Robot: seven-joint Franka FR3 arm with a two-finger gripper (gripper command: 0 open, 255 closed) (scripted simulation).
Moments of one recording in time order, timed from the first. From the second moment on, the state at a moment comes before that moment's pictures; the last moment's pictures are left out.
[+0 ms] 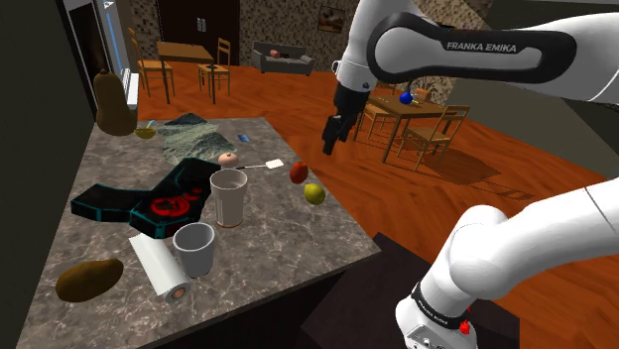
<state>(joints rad) 0.04 -0.60 0.05 -2.31 -0.01 1.80 -0.07</state>
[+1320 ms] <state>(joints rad) 0.14 0.04 0.24 -2.05 0.04 2.09 0.19</state>
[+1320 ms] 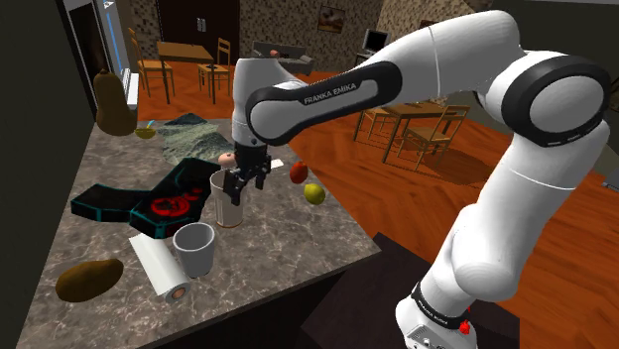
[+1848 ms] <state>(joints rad) 0.20 0.32 0.27 -1.83 0.01 2.12 0.27</state>
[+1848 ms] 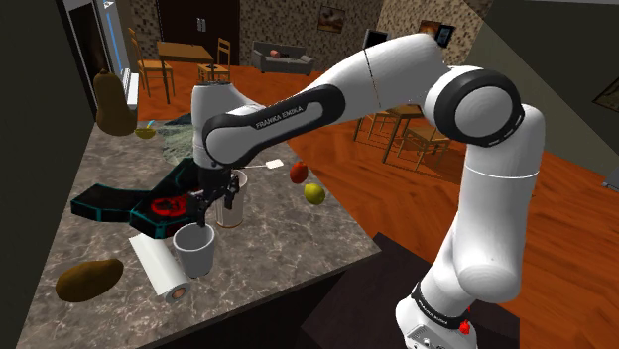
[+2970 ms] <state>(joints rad) 0.24 0.45 0.27 -1.79 -0.02 2.20 0.31</state>
